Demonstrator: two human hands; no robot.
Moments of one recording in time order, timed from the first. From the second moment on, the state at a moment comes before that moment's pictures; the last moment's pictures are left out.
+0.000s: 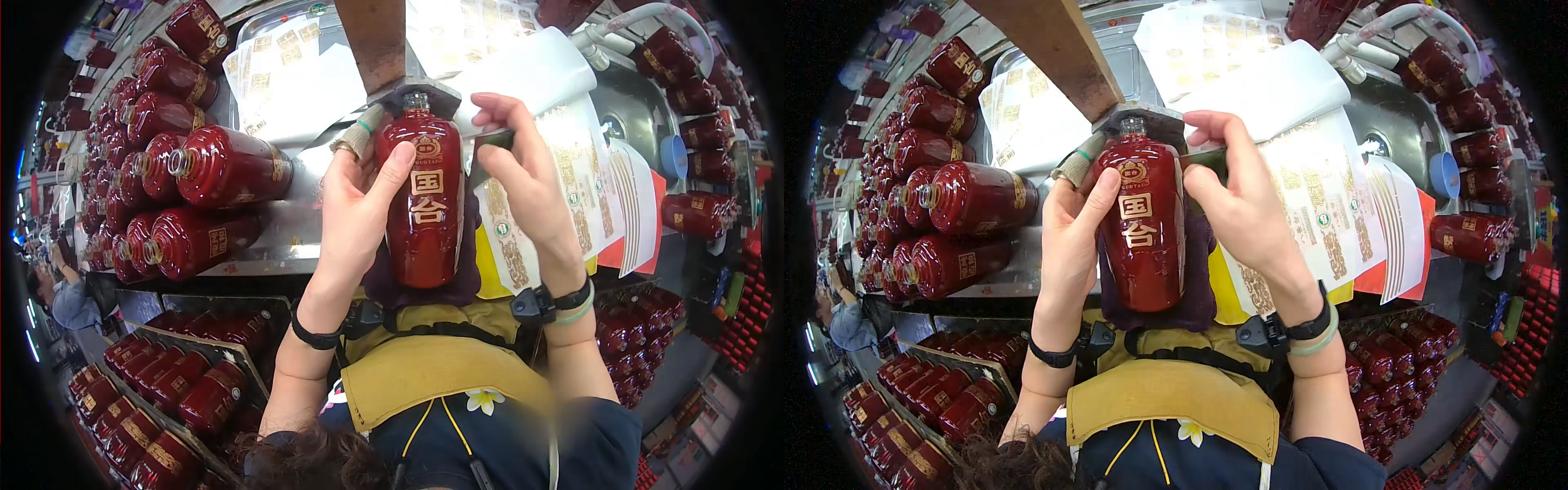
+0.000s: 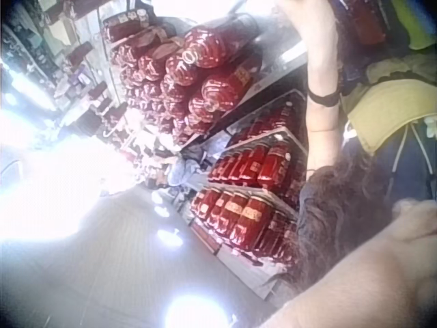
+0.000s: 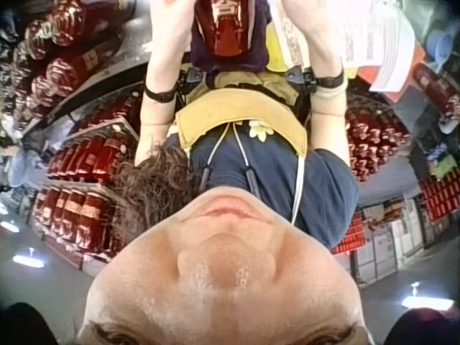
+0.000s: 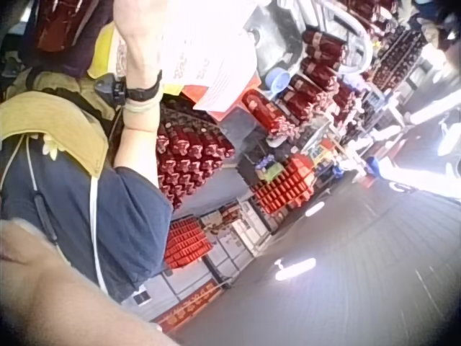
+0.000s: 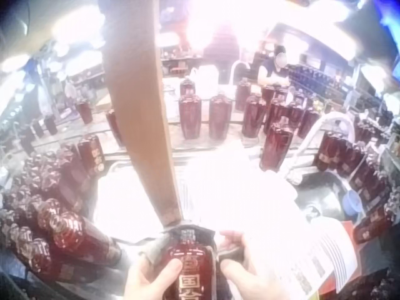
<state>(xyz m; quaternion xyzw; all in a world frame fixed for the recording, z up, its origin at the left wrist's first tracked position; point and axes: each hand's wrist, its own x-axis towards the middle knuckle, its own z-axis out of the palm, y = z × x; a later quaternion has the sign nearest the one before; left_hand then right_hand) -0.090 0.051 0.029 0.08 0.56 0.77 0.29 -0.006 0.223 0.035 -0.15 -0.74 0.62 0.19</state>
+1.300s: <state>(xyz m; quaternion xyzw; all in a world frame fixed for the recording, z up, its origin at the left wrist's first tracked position) -0.064 0.028 0.024 0.14 0.56 0.76 0.32 0.025 0.187 0.025 -0.18 -0.63 0.75 0.09</state>
